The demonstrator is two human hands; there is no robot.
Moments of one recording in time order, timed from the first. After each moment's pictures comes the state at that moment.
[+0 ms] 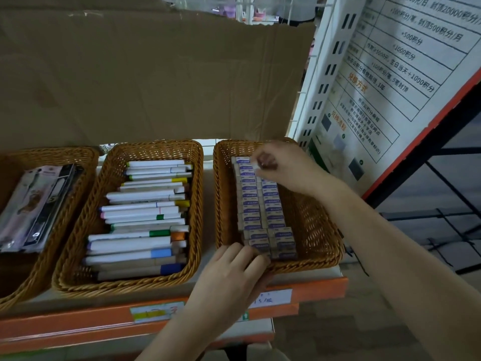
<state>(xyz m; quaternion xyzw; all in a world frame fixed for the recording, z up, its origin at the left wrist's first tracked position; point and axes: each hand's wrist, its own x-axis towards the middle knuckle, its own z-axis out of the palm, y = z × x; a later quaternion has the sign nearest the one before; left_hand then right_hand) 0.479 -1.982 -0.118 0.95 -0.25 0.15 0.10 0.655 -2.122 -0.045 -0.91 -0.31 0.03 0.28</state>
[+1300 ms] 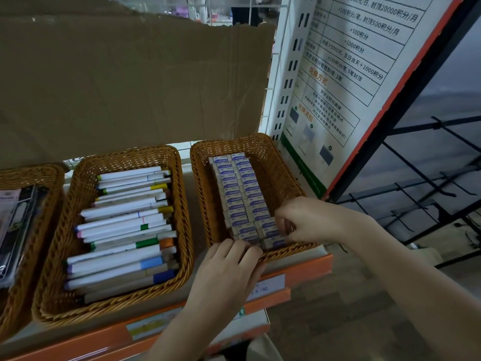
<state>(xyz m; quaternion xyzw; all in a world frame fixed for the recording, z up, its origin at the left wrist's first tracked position) 0.481 -1.982 -0.115 0.94 -0.26 0.16 0.12 0.573 -2.169 -0.057 -0.93 -0.31 0.22 0.04</state>
